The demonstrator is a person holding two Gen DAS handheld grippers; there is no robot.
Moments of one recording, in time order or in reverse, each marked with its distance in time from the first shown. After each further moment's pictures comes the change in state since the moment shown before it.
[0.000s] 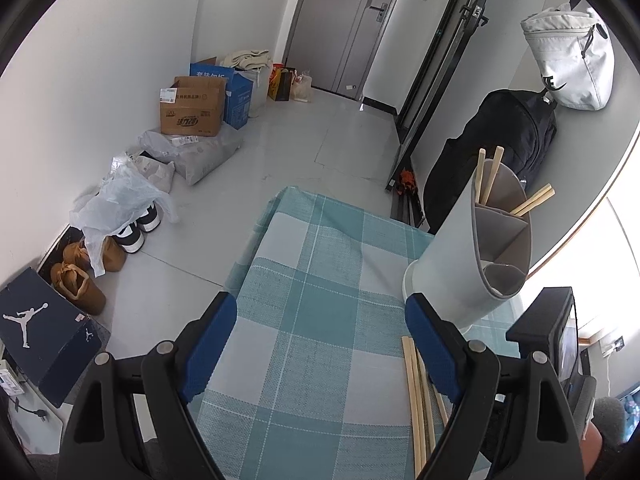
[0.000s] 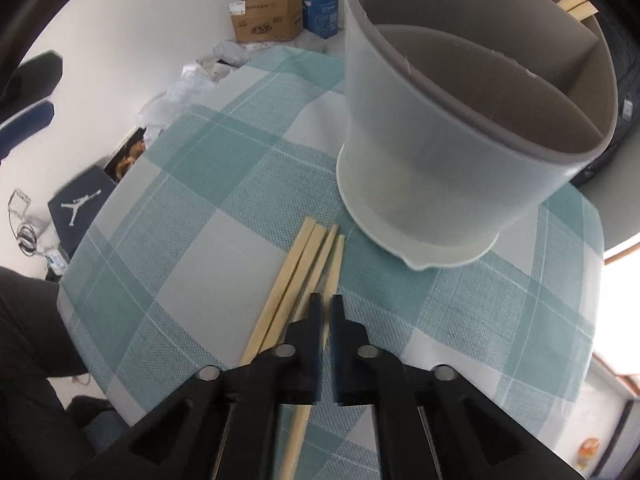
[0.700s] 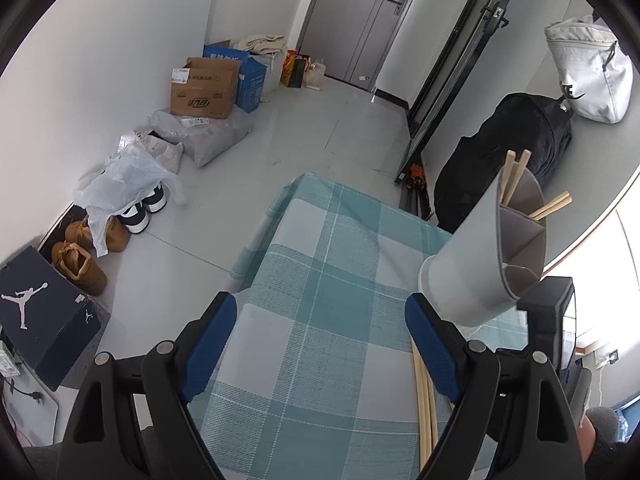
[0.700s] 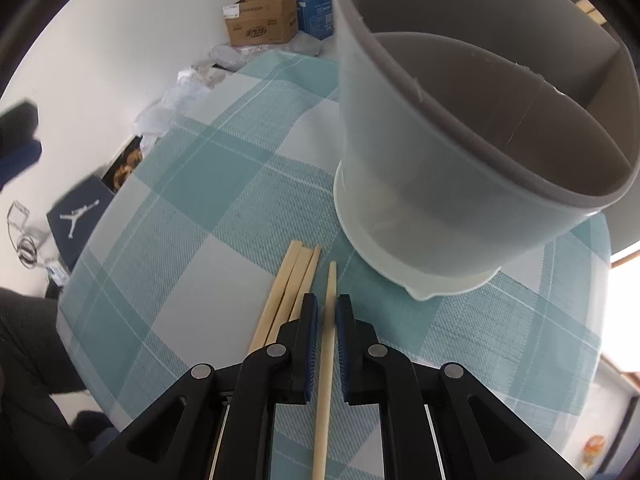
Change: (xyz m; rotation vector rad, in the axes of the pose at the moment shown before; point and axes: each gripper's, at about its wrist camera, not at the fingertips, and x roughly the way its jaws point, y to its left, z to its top) left arm 0.010 0.020 0.000 -0.062 0.049 0.017; right arm 0.001 -0.010 0.013 0.046 -0.019 0.020
